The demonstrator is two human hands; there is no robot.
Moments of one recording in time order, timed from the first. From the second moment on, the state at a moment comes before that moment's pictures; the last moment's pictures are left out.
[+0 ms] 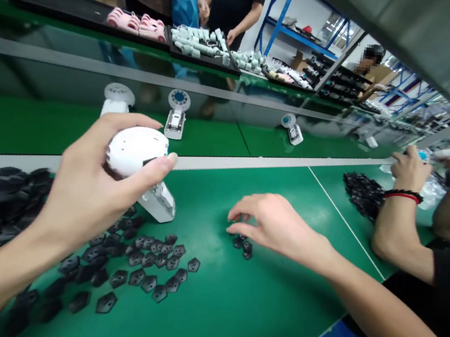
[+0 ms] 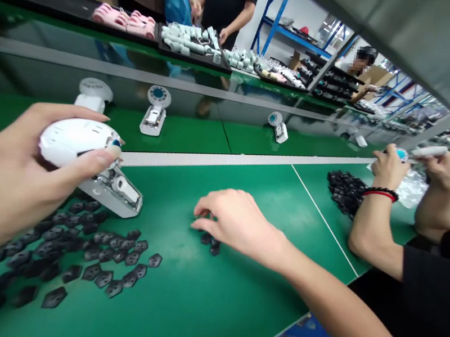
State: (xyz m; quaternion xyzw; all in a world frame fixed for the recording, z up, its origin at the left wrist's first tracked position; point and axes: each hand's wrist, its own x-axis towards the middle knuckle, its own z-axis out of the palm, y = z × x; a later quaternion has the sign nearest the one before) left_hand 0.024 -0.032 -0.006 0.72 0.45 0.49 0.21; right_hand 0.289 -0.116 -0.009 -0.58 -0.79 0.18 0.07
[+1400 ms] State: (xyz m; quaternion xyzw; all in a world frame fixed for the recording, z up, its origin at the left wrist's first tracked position) left_hand 0.000 -0.020 0.012 0.58 0.49 0.47 0.46; right_hand 0.212 -0.059 0.000 -0.31 -0.79 0.20 0.49
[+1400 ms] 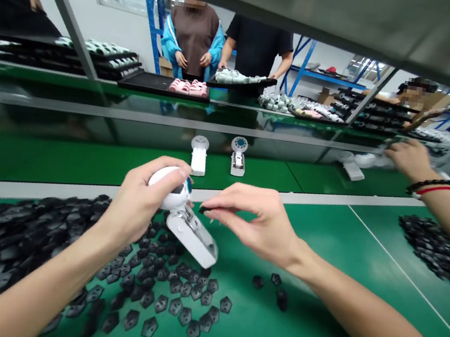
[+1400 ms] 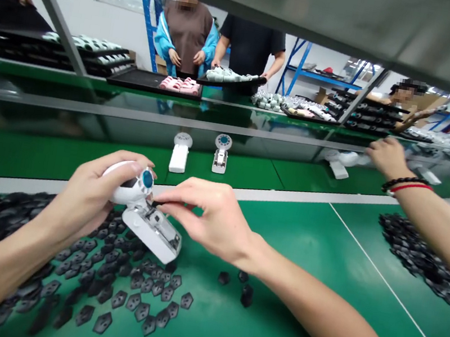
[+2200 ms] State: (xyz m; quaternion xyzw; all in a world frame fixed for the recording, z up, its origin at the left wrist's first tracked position) left_hand 0.020 -0.032 -0.019 0.47 0.47 0.45 0.59; right_hand 0.183 -0.068 -0.013 -0.41 -0.73 0.31 0.45
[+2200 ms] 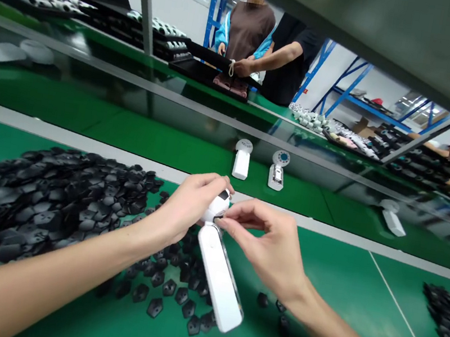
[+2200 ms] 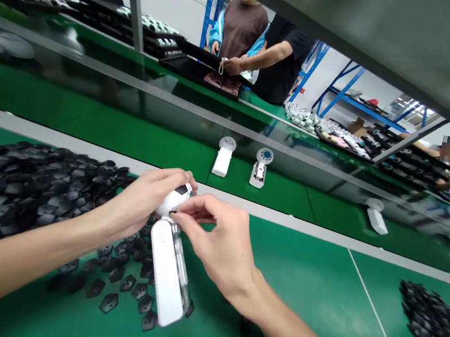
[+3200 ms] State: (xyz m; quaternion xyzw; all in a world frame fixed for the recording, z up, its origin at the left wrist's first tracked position) left_hand 0.020 -0.048 -0.010 0.58 0.54 0.42 0.45; right_hand 0.185 -0.068 -0.017 -0.43 -0.76 0.23 0.43
